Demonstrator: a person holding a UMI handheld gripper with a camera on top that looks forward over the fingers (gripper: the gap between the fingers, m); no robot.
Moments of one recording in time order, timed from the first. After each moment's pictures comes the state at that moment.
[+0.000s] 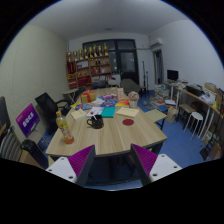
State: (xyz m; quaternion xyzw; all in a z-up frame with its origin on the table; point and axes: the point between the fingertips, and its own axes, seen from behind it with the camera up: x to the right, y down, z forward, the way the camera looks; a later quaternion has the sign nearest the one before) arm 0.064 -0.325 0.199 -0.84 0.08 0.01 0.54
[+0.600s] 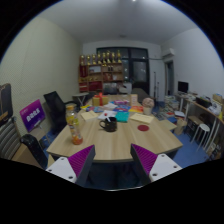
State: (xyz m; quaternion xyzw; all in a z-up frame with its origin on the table) arm 0.007 -0.271 0.161 -0.81 0.02 0.01 0.58
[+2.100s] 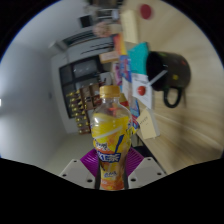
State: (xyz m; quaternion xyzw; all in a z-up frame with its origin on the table) arm -0.159 0.145 0.194 -0.49 0.51 0.59 0.39
